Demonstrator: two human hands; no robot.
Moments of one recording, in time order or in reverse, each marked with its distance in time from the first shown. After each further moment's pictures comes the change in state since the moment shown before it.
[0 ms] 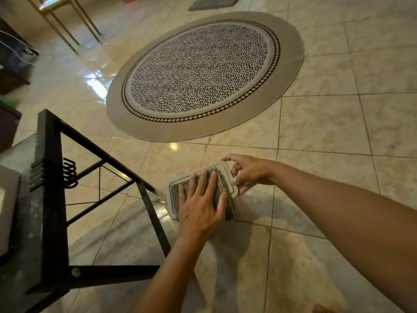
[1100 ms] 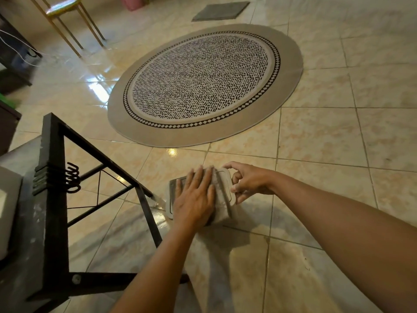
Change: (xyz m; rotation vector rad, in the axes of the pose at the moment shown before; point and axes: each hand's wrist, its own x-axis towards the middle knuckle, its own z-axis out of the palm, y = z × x) left_hand 0.036 -0.009 -0.017 0.016 -0.091 0.004; right_hand 0.001 0.001 0.000 0.025 -0.007 -0.004
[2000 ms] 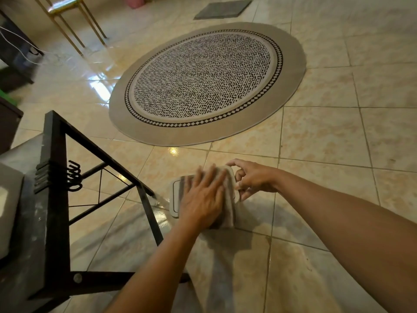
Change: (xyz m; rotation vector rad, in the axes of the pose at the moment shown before) left_hand 0.004 0.008 -0.001 0.022 -0.041 0.107; right_hand -0.001 -0.004 -0.005 -0.015 0.004 0.006
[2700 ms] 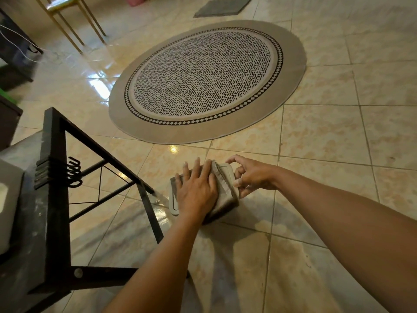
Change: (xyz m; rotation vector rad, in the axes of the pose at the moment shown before) left_hand 0.016 -0.006 0.003 -0.088 0.103 -0.208; right_hand 0.002 0.001 0.002 0.017 0.001 -0.003
